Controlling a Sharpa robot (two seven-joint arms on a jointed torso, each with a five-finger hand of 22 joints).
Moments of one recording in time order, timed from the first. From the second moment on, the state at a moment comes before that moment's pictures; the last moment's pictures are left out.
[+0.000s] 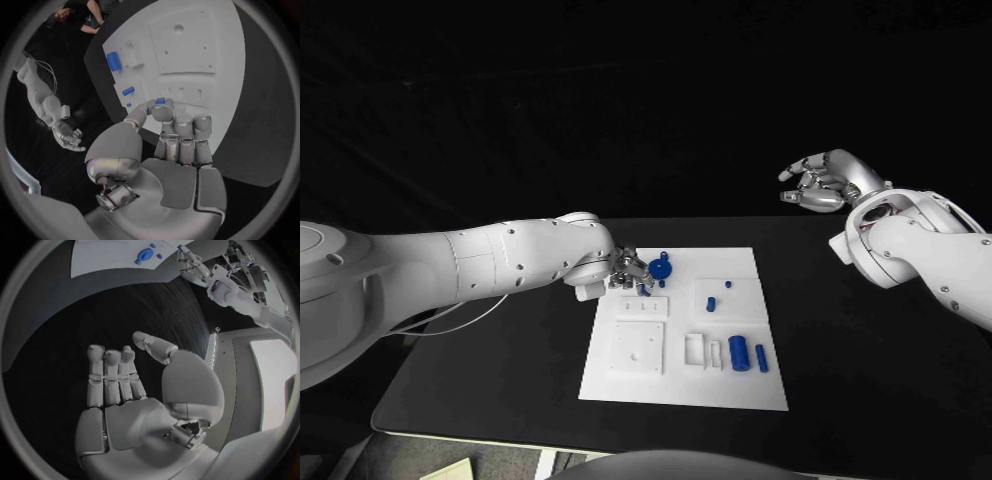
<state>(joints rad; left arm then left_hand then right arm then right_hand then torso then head) 1.27 -0.62 -0.24 1.19 -0.82 0.05 -0.46 0.89 0.09 0.39 -0.29 0.59 1.07 0.09 0.39 0.56 1.45 -0.09 0.78 0.93 1.12 -0.15 1.41 0.80 0.12 0.81 -0.09 1.48 0.89 1.25 -0.67 0.03 1.24 -1.15 -0.48 -0.10 1.06 -0.22 0.85 -0.23 0.22 0.88 0.15 0.27 0.43 1.03 0.05 1.03 1.01 1.08 -0.06 1.10 1.03 0.17 1.04 -0.02 0.97 1.25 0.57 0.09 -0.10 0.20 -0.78</state>
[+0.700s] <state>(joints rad) 1.23 -0.60 -0.24 1.14 -0.84 0.06 -0.46 0.88 0.10 0.39 -0.30 0.58 1.08 0.09 0.39 0.56 1.45 -0.09 0.79 0.93 1.12 -0.15 1.42 0.80 0.12 0.81 -0.09 1.48 0.90 1.26 -0.65 0.03 1.19 -0.74 -0.43 0.16 1.03 -0.15 0.75 -0.27 0.33 0.82 0.19 0.30 0.43 0.93 0.15 0.40 0.22 0.88 0.14 0.44 0.49 0.21 0.70 0.20 0.39 0.93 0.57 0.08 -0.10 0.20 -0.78</state>
